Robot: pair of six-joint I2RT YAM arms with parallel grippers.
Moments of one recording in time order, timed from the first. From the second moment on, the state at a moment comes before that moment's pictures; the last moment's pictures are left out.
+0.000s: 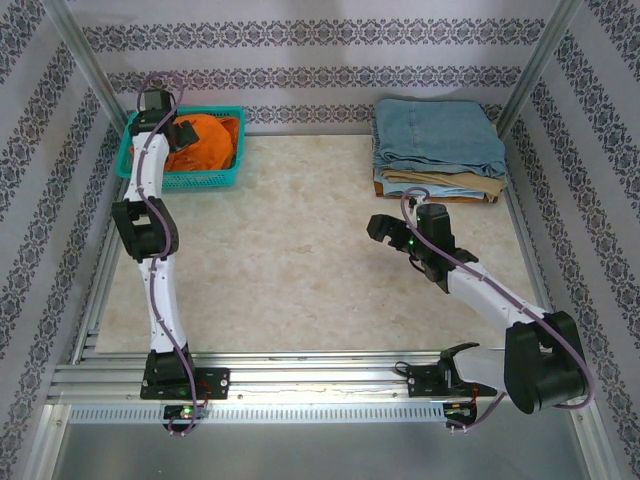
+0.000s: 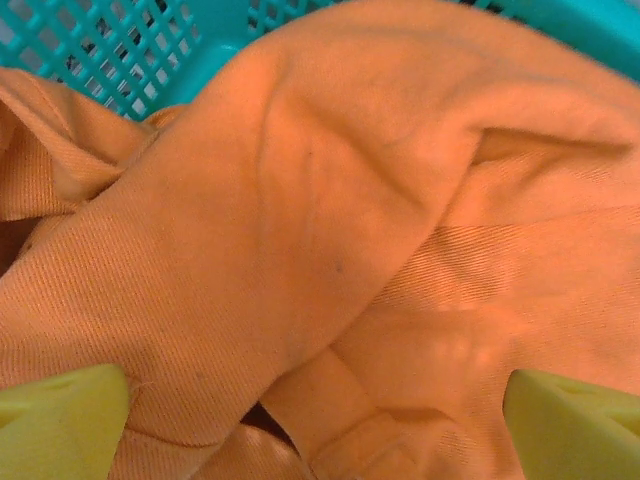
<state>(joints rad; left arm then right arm) 0.20 2.51 2.54 -0.95 -0.14 -0.41 0.27 1.22 0.62 -0.01 -0.19 0.60</state>
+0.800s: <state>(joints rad) 0.19 2.58 2.56 -0.98 -0.15 -0.29 0.27 1.30 0.65 -0.02 -0.18 0.60</state>
